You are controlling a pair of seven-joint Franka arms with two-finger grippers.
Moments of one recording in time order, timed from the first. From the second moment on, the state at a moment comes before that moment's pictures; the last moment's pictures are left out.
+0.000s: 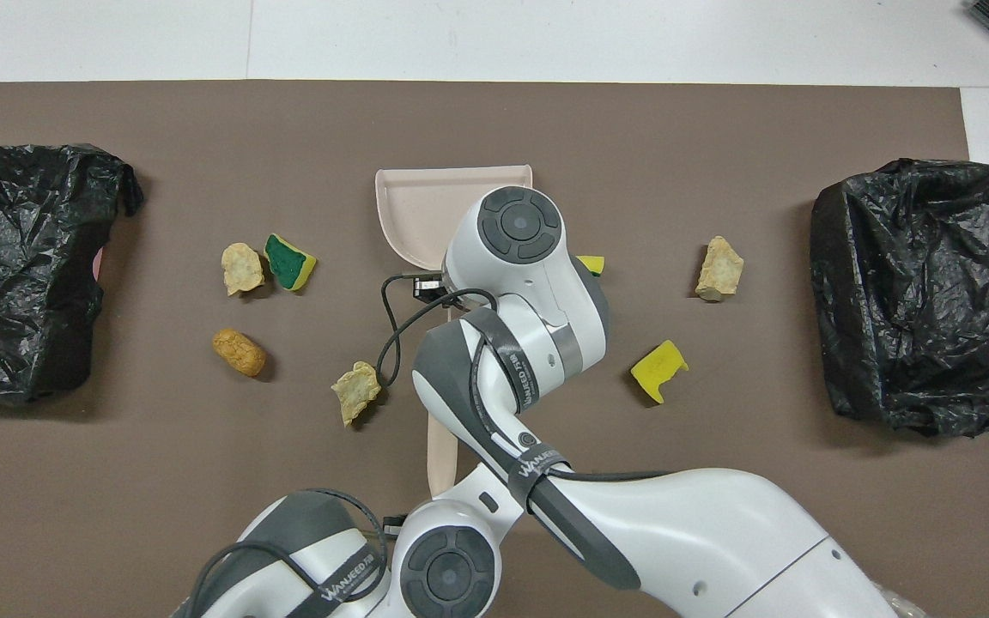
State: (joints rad) left arm -0.92 -0.10 0.01 -2.35 0.01 2.12 -0.81; right arm 0.57 0.60 0.02 -1.45 0.17 2.14 0.50
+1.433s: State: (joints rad) left arm -0.18 -0.04 0.02 -2.19 0.22 2.05 -0.24; right arm 0.50 0.38 0.01 -1.49 0.07 1.65 -0.14
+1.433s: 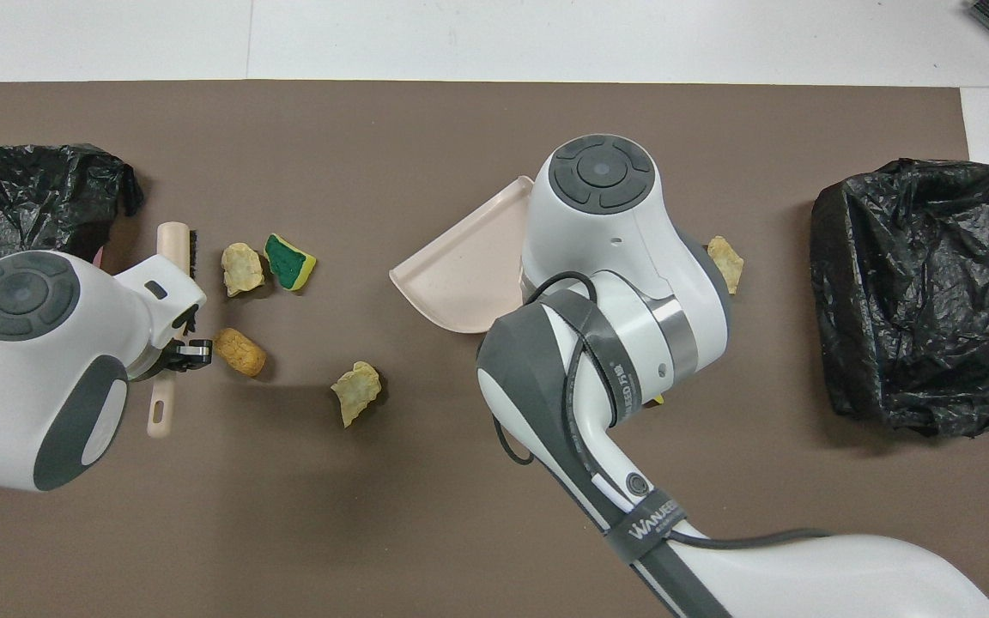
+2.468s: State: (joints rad) left arm -0.31 0.01 -0.01 -2.29 0.21 2.19 -0.23; right arm 0.52 0.18 0.01 -1.87 -0.14 1.75 -0.85
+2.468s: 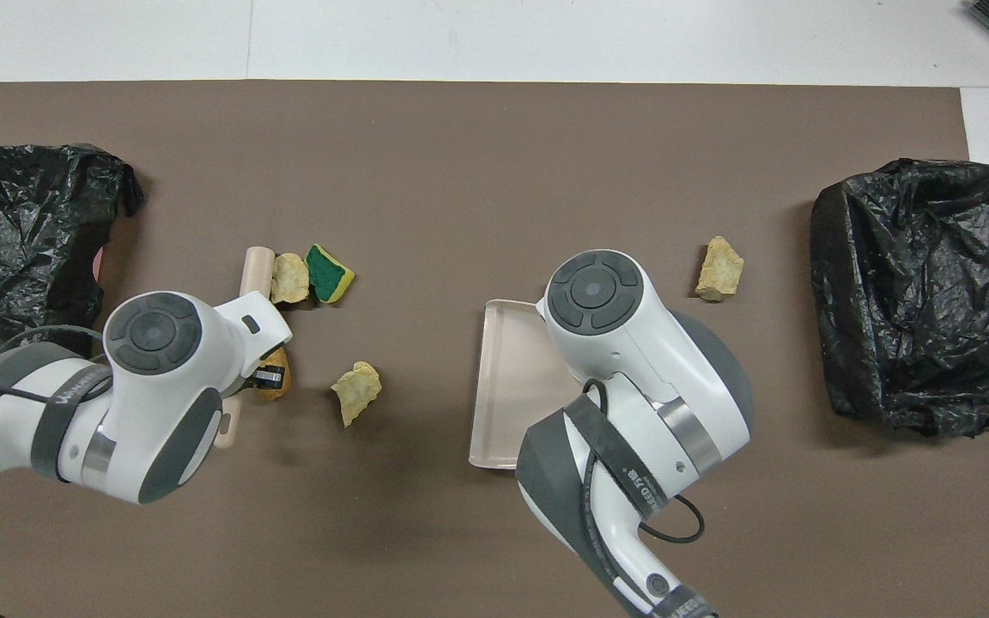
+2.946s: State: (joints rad) left arm -0.39 -0.01 -0.01 -2.21 0.21 2.03 -0.23; right arm 0.52 0.11 0.01 -2.04 -0.14 1.95 -0.89
